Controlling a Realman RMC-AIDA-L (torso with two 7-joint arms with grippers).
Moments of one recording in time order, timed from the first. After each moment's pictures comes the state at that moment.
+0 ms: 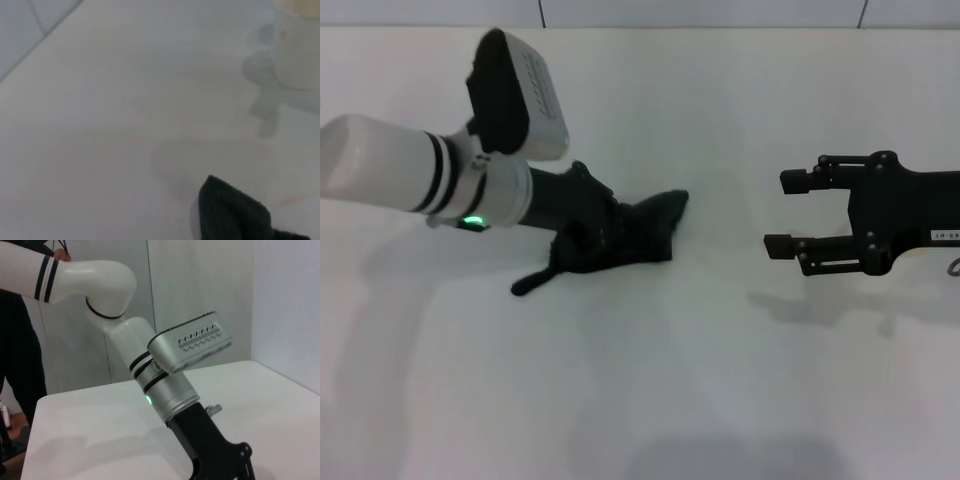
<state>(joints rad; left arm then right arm) -0.81 -2.04 1.46 0.48 1.86 0.94 -1.40 0.23 2.01 -1.25 -1.30 -1.66 -1.46 1.63</state>
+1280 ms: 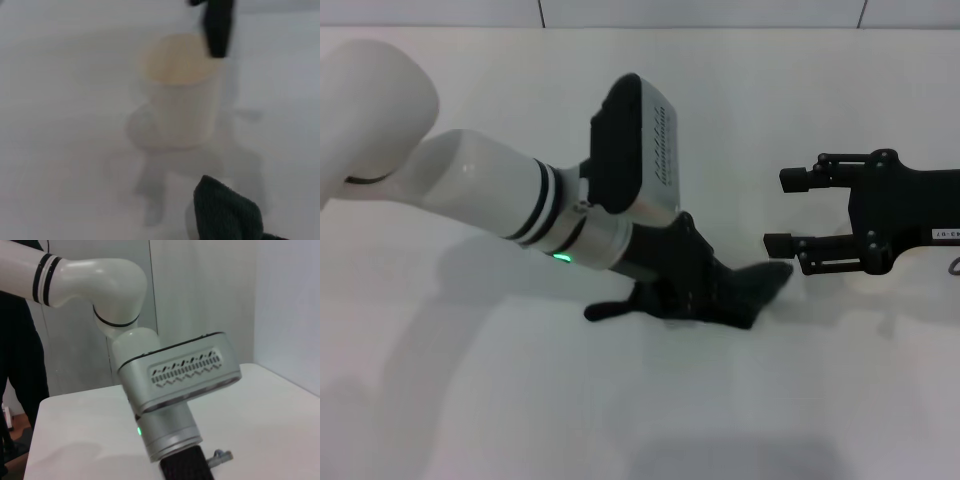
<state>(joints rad) -0.86 -2.09 1.77 0.57 1.74 0.98 -1.39 0.23 2.01 -1.25 -1.31 -1.66 -1.47 1.63</state>
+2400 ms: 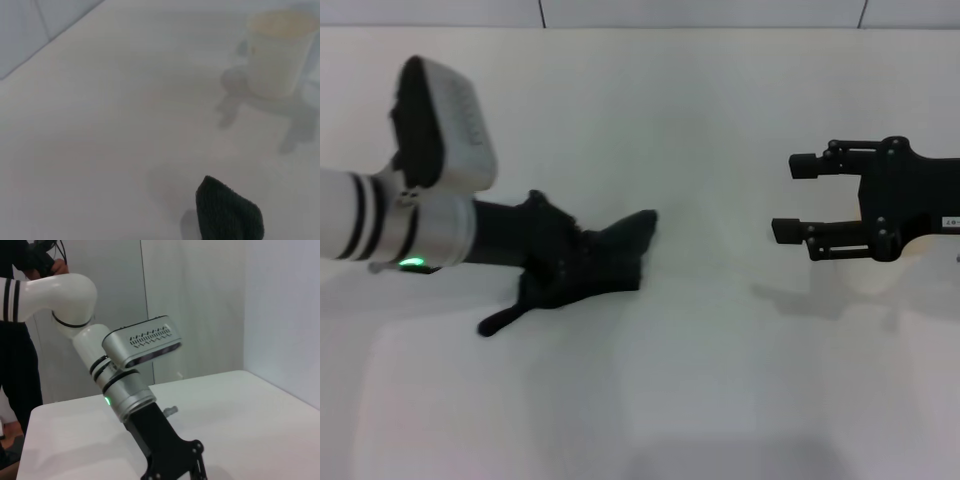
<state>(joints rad) -0.54 -2.06 1.37 0.85 2.00 1.13 -1.52 0.23 2.01 -1.22 -1.30 -1.65 -1.48 1.63</state>
